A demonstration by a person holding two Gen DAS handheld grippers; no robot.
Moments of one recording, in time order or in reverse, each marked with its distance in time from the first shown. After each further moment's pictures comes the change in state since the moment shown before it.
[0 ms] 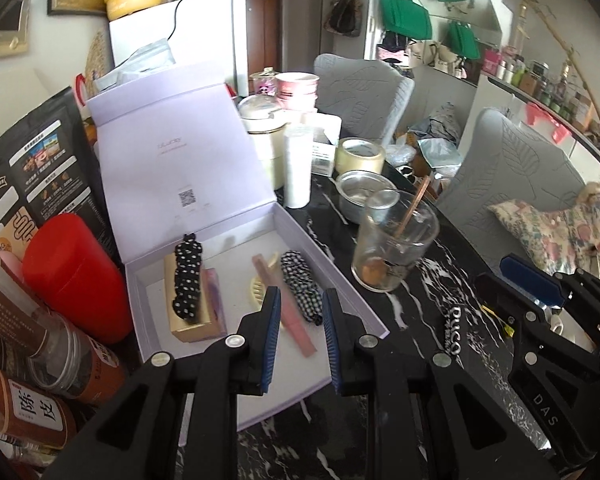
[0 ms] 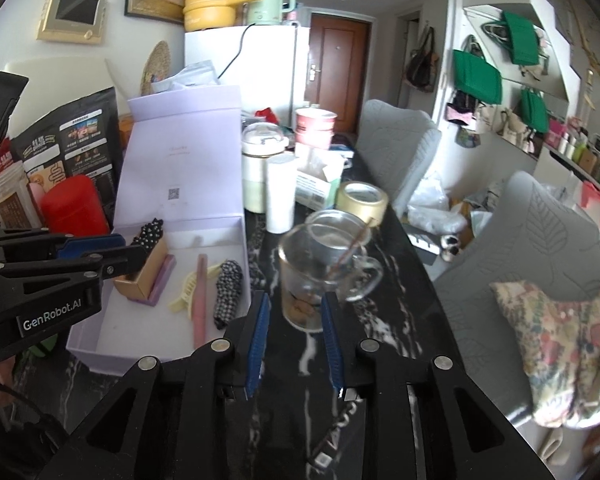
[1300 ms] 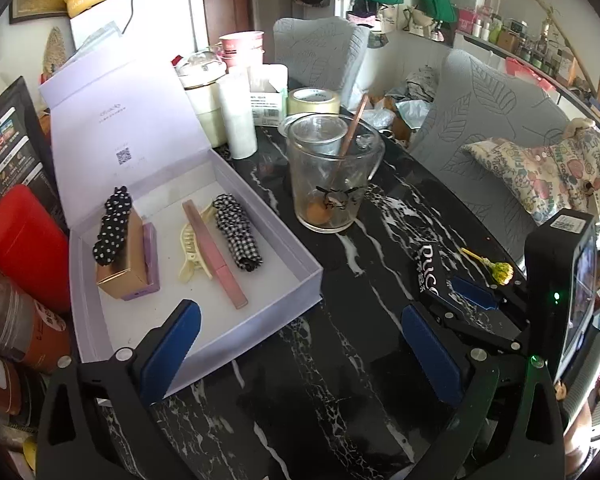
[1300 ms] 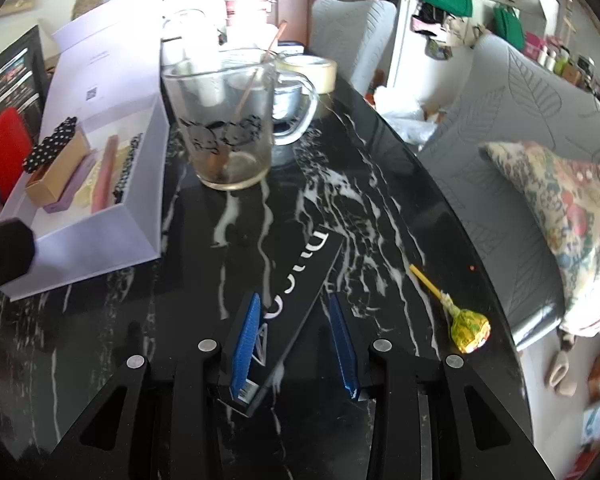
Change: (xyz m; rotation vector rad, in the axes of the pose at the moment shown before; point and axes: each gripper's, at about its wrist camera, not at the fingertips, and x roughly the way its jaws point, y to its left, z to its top) left arm 0.028 -0.061 -0.048 0.080 0.090 -0.038; right arm 0.076 -0.056 -0.102 0.152 0.266 -0.052
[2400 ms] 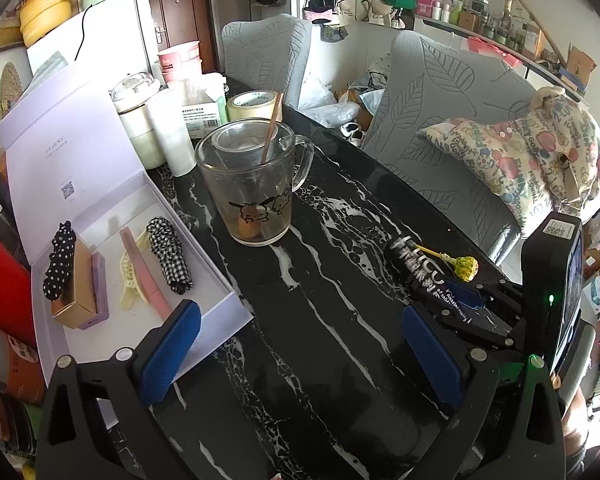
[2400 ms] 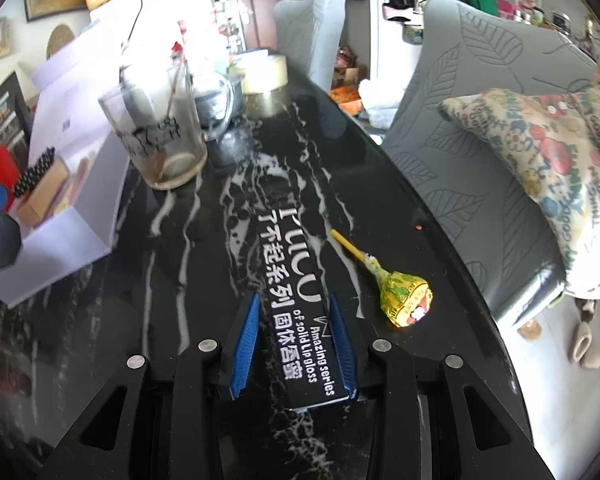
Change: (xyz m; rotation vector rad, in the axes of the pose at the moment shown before) left arm 0.013 -0.055 0.012 0.106 0.004 -0.055; right arm 0.001 -0.060 -0.021 0.052 -0.039 0.024
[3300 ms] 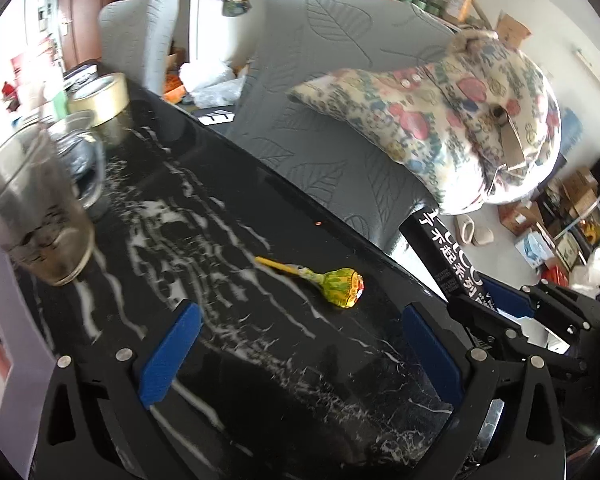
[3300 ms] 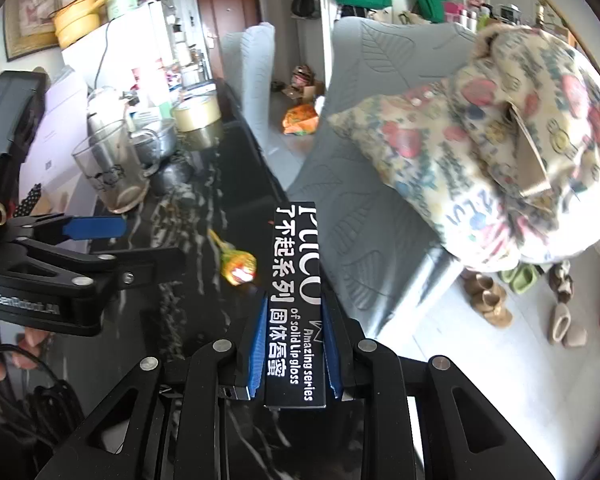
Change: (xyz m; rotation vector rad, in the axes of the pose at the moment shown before) left arm 0.076 -0.108 0.020 0.134 0.096 -0.333; right arm -0.077 -0.096 -0.031 0.132 -0.058 -0.067
